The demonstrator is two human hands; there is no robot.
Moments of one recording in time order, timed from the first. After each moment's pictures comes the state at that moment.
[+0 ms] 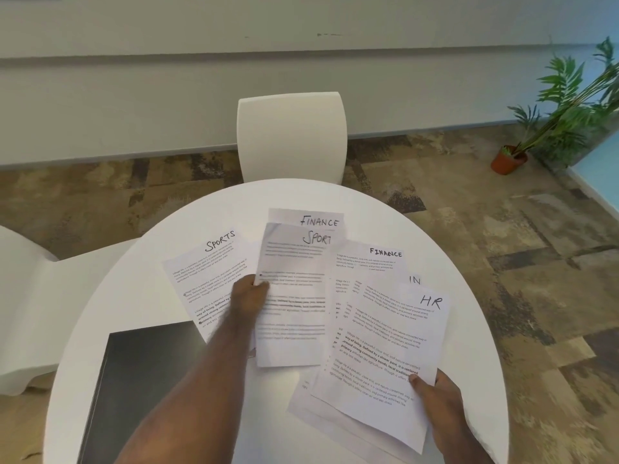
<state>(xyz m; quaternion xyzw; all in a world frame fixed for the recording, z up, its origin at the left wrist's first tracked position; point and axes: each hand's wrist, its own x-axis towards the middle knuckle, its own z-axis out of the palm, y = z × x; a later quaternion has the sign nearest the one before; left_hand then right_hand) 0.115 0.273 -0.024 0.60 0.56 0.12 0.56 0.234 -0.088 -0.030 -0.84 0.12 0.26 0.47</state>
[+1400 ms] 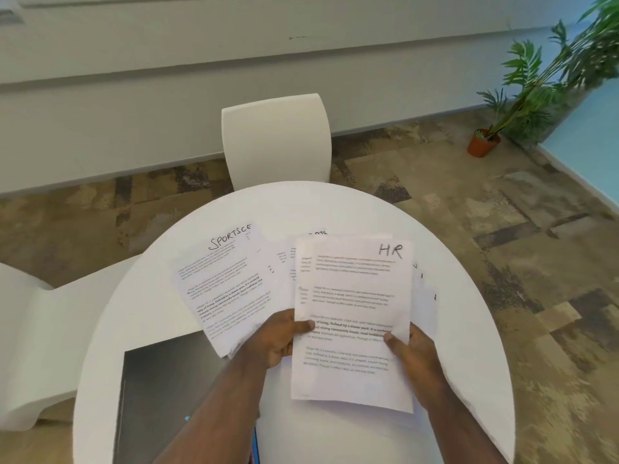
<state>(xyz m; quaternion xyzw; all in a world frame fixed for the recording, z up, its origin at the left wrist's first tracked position) 0.081 0.216 0.012 0.48 0.38 -0.12 0.78 0.197 -0.023 0.025 -0.78 -0.01 0.27 0.56</state>
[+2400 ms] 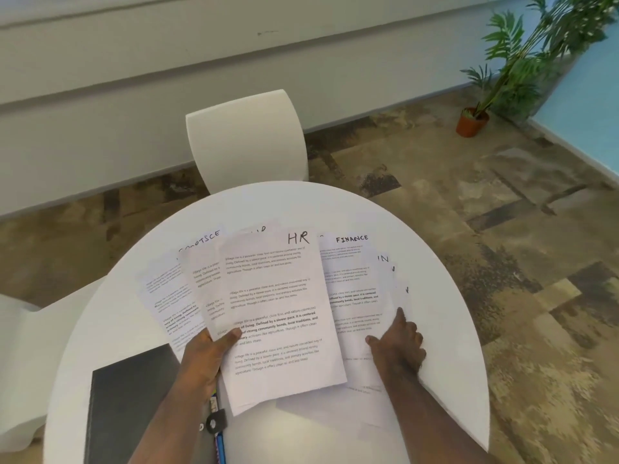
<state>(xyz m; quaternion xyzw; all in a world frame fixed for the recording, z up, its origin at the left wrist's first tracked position) 0.040 0.211 0.030 0.45 0.50 0.11 0.73 0.239 -0.037 -0.018 -0.98 0.02 0.19 0.11</state>
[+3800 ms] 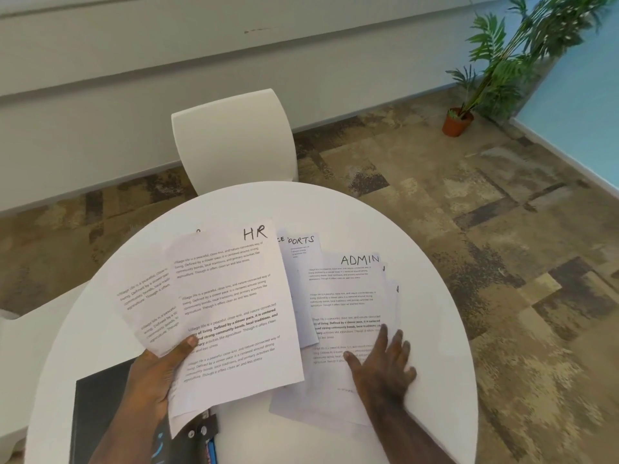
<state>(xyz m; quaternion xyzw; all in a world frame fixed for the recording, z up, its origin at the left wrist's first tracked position) 0.004 0.240 0.051 0.39 0.53 0.17 0.73 0.190 -0.044 -0.049 -0.99 -0.02 0.13 0.05</state>
